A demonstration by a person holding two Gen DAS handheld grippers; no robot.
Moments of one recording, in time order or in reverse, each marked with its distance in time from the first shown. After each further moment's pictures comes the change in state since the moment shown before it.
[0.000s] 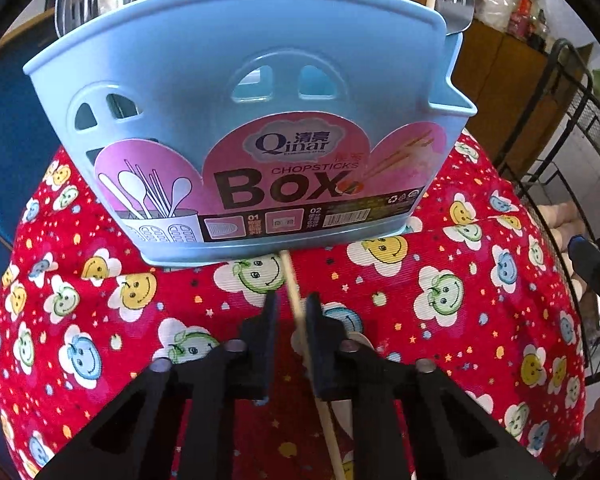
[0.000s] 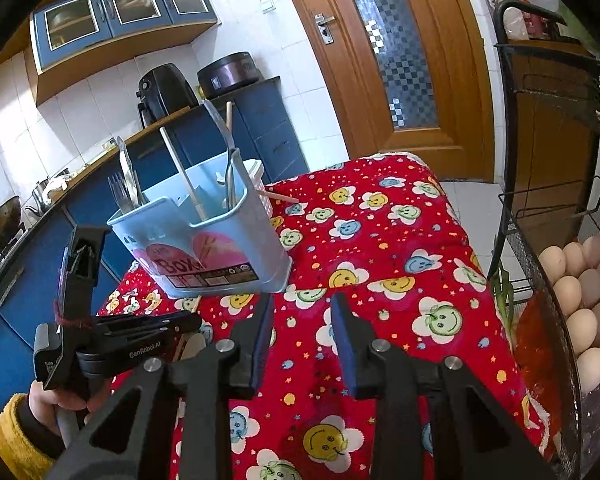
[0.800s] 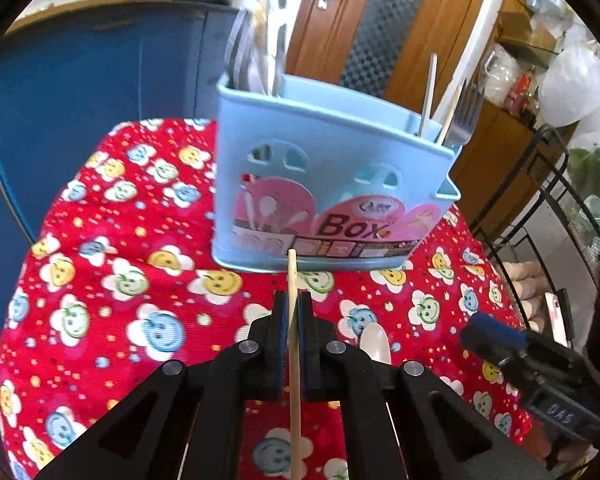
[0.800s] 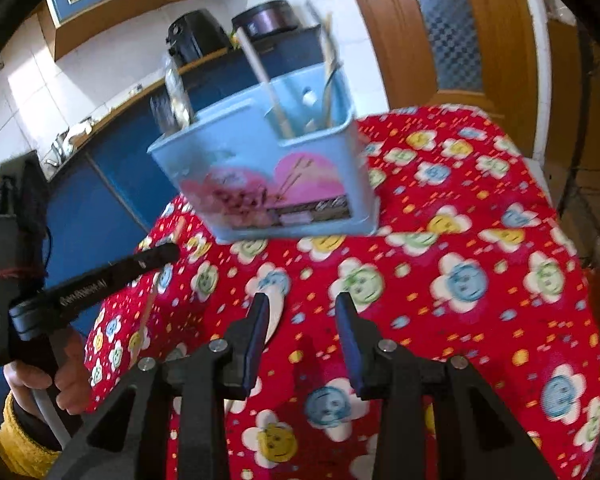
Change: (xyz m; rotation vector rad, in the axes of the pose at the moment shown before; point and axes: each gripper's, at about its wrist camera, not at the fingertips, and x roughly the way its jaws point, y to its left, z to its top) left arm -0.074 0.072 -0.024 -0.155 -0.188 -0.102; right arm 0.044 0.068 -0.024 -0.060 0.198 0.098
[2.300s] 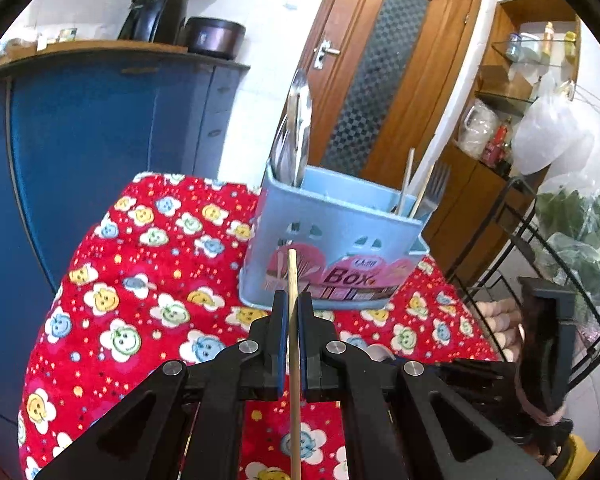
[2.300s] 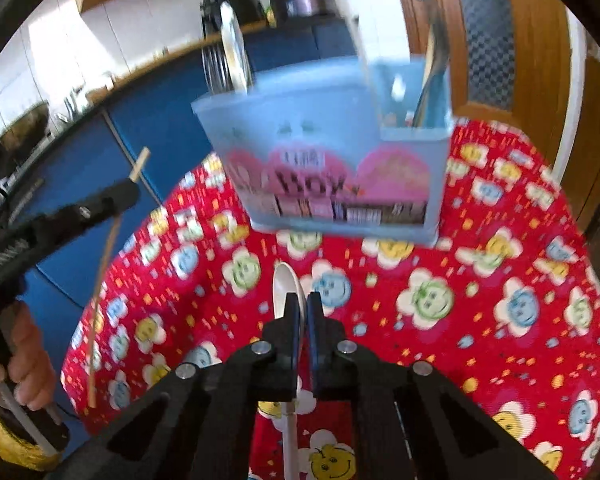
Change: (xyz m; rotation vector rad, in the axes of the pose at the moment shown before) left arm -0.062 0.024 -0.002 -0.025 -0.211 -0.077; right arm 0.008 0.057 0.007 -0.133 0.006 -0.013
